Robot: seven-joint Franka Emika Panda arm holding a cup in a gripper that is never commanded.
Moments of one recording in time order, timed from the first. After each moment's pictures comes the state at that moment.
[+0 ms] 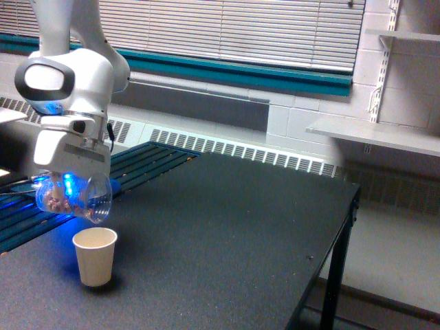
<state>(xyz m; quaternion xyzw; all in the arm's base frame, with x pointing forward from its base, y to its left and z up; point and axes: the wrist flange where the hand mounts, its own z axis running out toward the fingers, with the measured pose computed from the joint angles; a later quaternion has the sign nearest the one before) 0.228 -0.243 0.245 0.92 -0.31 0.14 0.18</state>
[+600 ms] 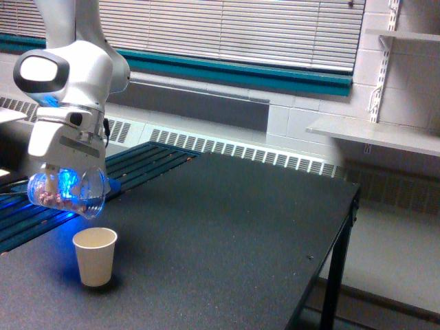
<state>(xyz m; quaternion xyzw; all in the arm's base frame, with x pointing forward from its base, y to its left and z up) 0.229 -0.254 0.258 0.93 -0.29 0.13 0.21</state>
